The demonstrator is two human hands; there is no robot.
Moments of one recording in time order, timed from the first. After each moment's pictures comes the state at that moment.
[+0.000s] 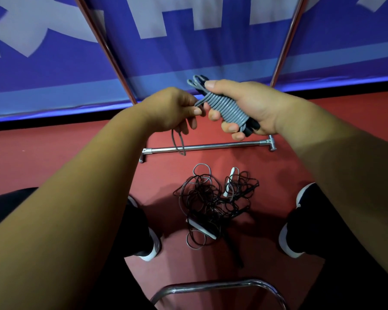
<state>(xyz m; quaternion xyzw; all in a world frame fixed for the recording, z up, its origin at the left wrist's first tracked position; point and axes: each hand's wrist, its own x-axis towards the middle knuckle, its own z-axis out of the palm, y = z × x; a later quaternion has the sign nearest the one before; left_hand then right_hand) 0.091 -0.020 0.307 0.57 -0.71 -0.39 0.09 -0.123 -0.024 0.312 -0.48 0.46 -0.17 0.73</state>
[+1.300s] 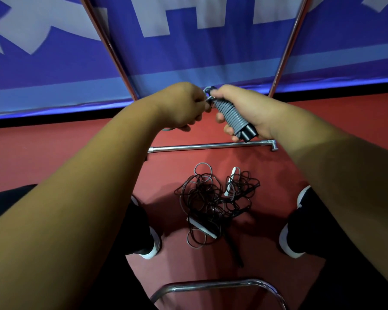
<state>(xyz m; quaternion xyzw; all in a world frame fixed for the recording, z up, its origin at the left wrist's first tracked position) 0.073 -0.020 0.317 0.61 -0.69 -0.37 0.09 -0.115 -0.028 0.290 -0.47 0.55 -0.19 0.66</state>
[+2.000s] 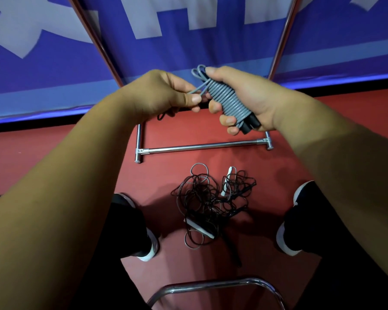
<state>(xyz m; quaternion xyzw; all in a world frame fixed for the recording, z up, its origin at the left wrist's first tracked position) 0.096 -0.023 0.333 0.56 -0.65 -0.48 0.19 -0.127 -0.026 0.323 -0.45 0.47 -0.19 0.74</state>
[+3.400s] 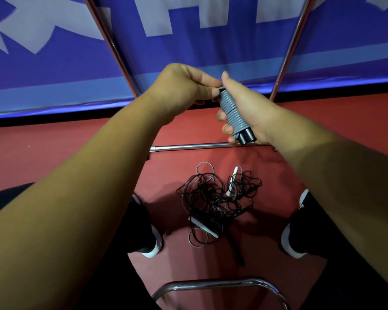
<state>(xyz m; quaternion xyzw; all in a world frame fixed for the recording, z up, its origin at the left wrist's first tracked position) 0.071 -0.023 0.322 0.59 -0.57 -0.48 0.32 -0.109 -0.021 0.287 -0.39 0.52 -0.23 0.73</state>
